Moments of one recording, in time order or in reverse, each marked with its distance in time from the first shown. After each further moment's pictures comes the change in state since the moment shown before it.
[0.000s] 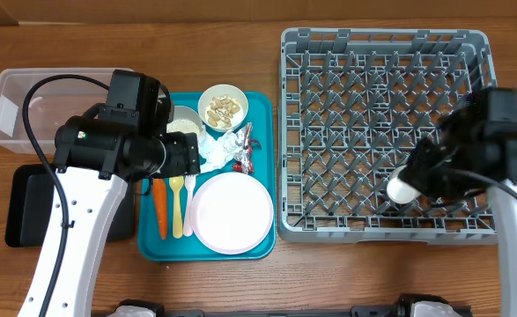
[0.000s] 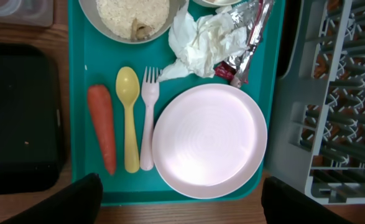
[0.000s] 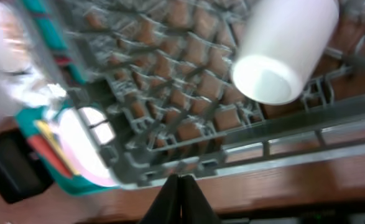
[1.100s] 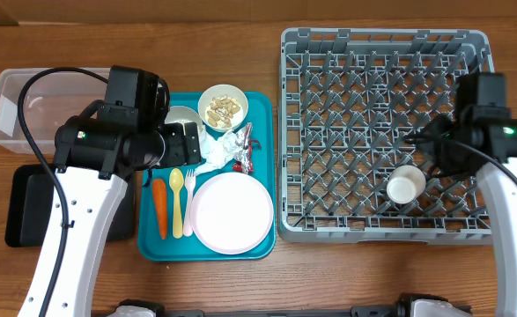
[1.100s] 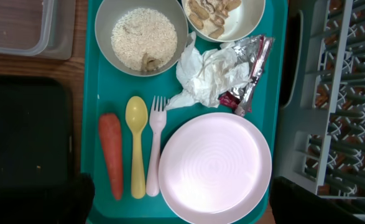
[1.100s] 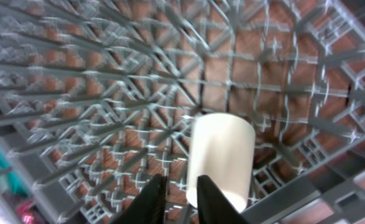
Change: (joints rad) left arm 0.000 0.000 0.000 0.086 -0.055 -0.008; right arm -0.002 0.061 0.011 0.253 0.360 0.237
